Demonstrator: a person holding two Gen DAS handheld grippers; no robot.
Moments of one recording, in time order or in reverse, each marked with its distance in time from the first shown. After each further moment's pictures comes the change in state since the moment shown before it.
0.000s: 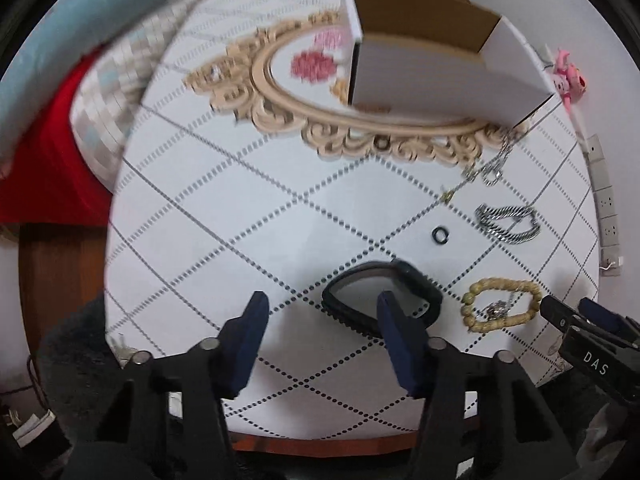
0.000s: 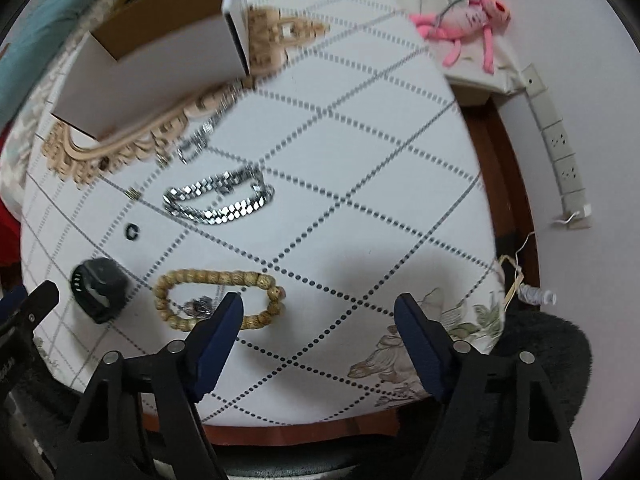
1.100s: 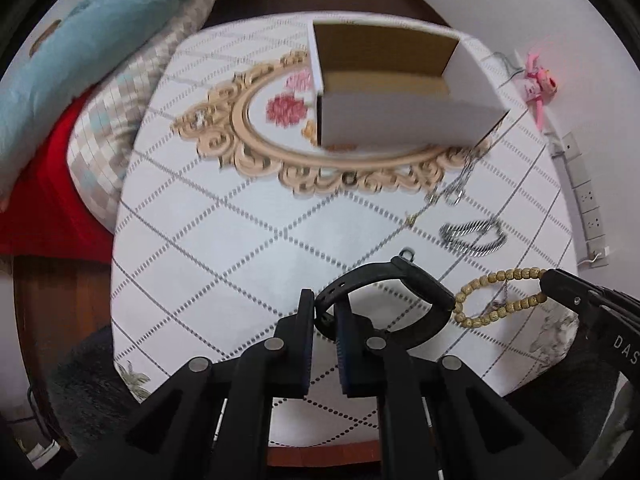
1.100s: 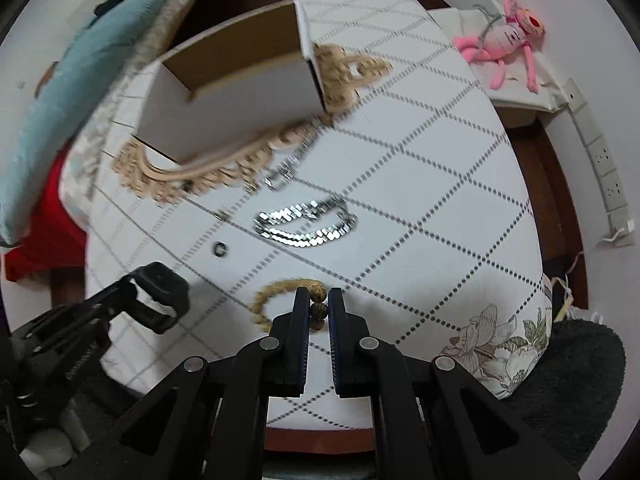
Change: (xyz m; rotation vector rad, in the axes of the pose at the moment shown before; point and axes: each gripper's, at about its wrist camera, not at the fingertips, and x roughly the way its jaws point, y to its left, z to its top) left arm -0.039 -0.013 0.005 0.080 -0.116 -0.041; right arm -0.061 0.024 0.006 -0.029 -0.131 0.244
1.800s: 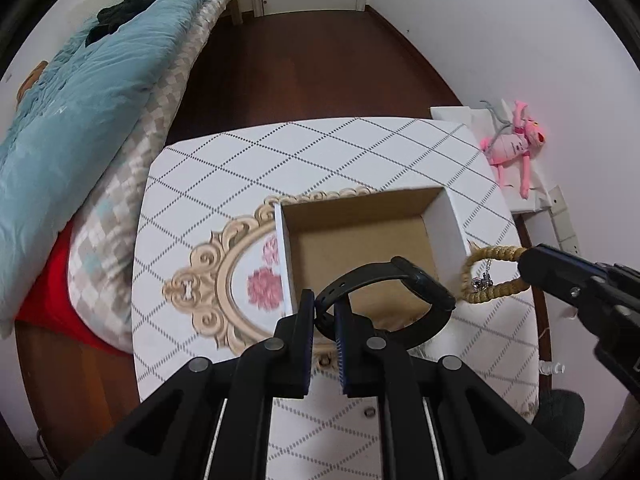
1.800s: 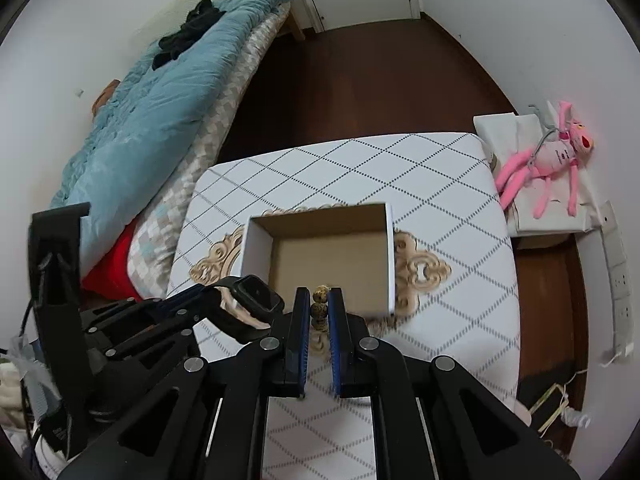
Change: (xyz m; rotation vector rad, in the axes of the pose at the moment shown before) left arm -0.013 -0.015 0.172 0.047 -0.099 -0.022; right arm -0.069 0.055 0.165 -0.137 -0.155 0.117
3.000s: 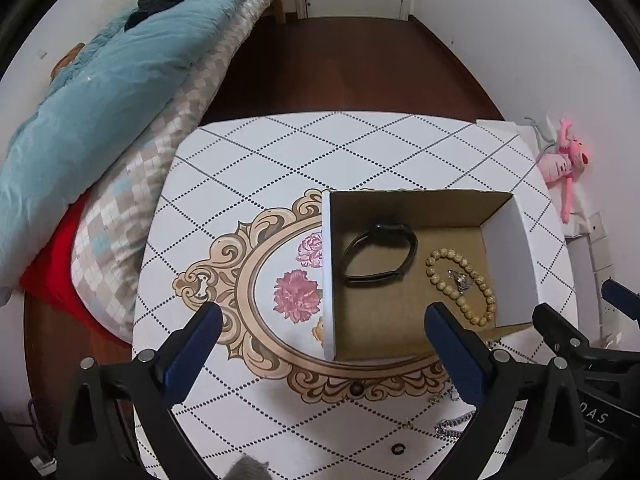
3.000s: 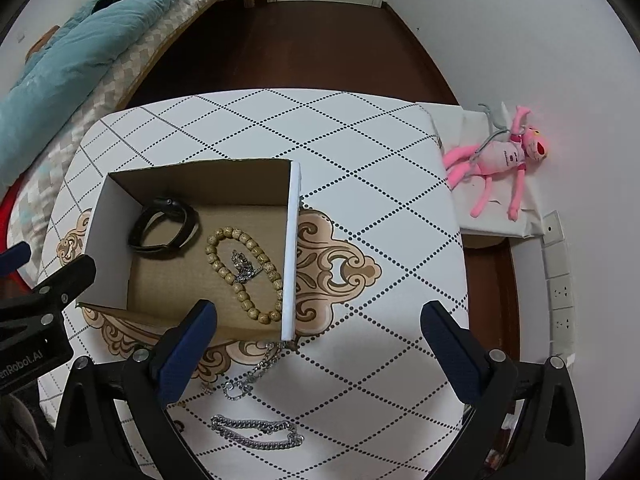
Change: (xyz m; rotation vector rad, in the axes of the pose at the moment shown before) left arm 0.028 0.017 -0.020 -0.094 -0.048 0.107; right arm 0.084 -0.039 -0.024 -0.074 0.034 -0.349
